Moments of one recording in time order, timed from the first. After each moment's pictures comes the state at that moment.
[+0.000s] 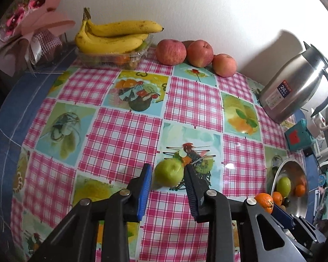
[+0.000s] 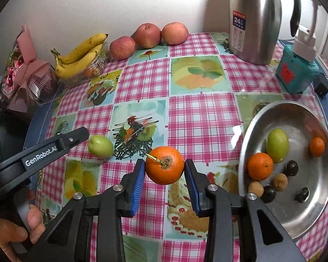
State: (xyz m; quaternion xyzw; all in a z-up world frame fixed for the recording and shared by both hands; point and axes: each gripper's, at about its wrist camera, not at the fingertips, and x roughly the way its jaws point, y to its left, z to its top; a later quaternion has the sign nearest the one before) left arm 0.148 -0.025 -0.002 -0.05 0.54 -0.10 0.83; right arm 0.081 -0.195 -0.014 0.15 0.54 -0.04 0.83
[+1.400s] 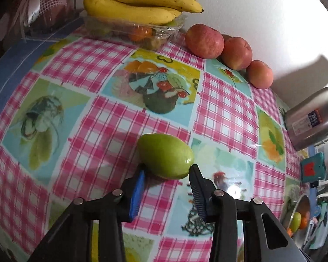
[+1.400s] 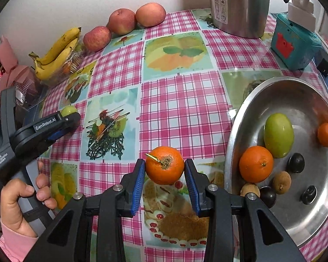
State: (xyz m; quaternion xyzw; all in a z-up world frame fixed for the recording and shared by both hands) left arm 0.209 -0.001 -0.079 -0.14 0.57 -0.08 0.81; right arm 0.091 -0.232 -0.058 0.19 0.57 -0.06 0.80
